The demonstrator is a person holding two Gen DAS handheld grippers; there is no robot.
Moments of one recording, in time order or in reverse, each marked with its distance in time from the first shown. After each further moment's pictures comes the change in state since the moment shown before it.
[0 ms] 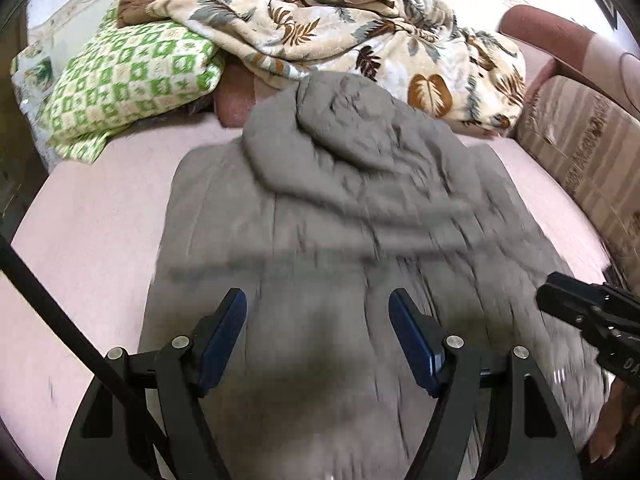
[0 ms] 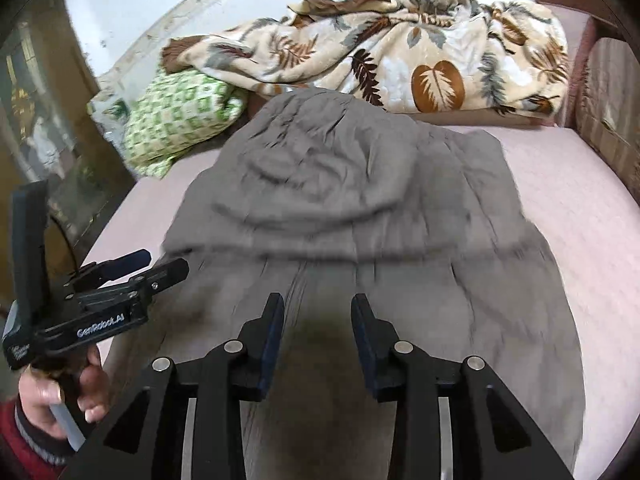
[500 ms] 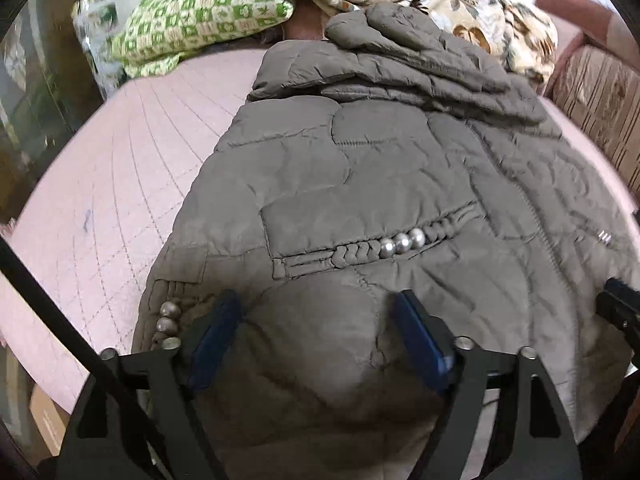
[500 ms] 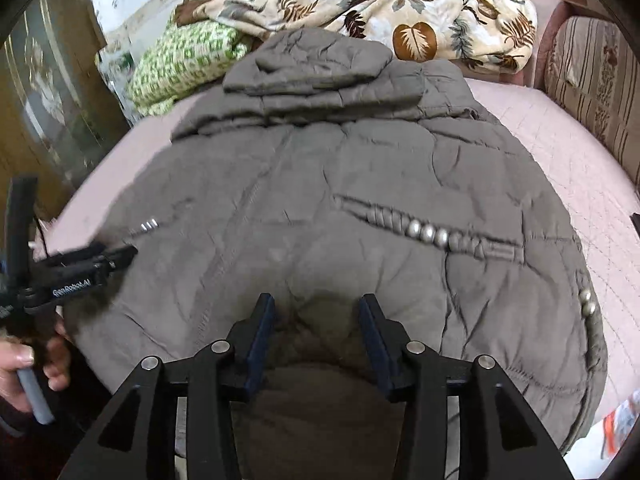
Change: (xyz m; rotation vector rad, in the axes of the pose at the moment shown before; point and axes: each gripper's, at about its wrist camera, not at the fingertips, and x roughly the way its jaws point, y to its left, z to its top) left arm -0.030 0.031 -0.147 -0.058 0.088 0.179; right arm -0.031 0.008 -0.140 -0.053 0.068 -0.086
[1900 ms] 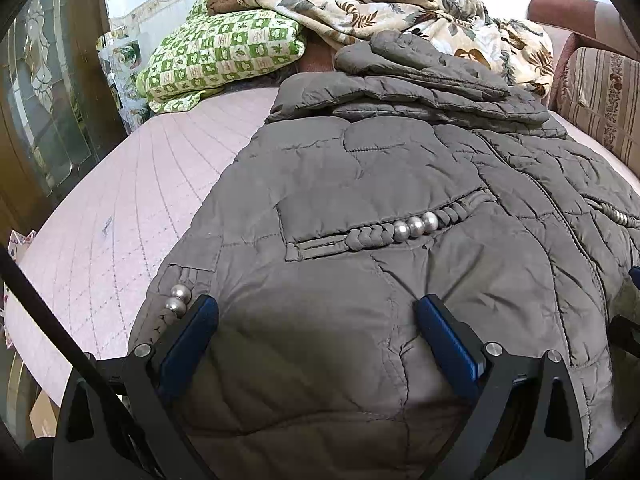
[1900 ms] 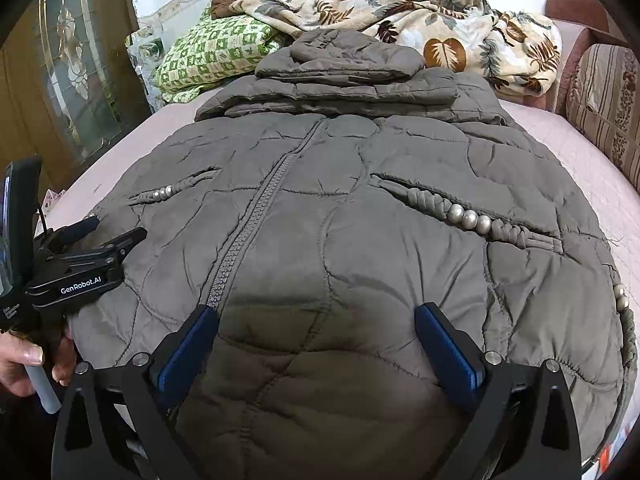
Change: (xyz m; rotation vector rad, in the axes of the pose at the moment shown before) left arm 0.000 -0.002 -0.031 0.003 -0.184 0.064; right arm 0.016 0.012 -0.027 -0.105 -0.072 0.035
